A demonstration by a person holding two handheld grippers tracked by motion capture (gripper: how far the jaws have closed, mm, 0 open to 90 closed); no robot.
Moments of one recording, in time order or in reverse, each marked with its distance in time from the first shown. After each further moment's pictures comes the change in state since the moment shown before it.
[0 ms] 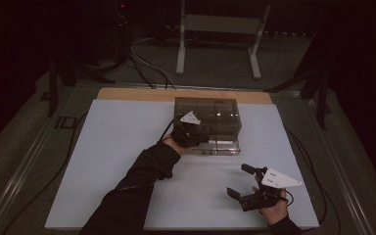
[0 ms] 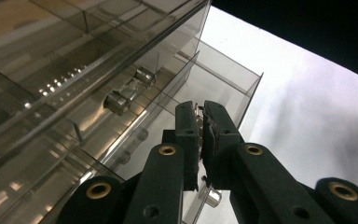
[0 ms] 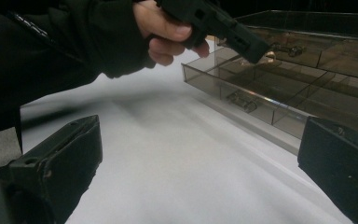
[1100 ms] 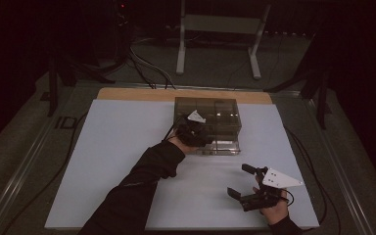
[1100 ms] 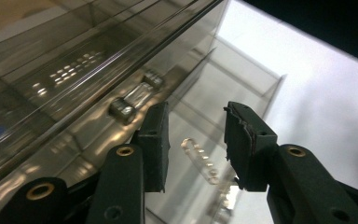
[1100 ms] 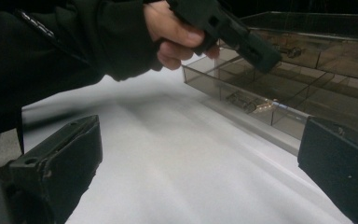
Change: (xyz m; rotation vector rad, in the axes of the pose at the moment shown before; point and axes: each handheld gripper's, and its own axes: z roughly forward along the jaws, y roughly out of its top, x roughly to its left) left arm -0.004 0.009 0.007 0.033 0.047 -0.021; right arm -0.001 -0.001 -0.001 0.000 0.005 0.004
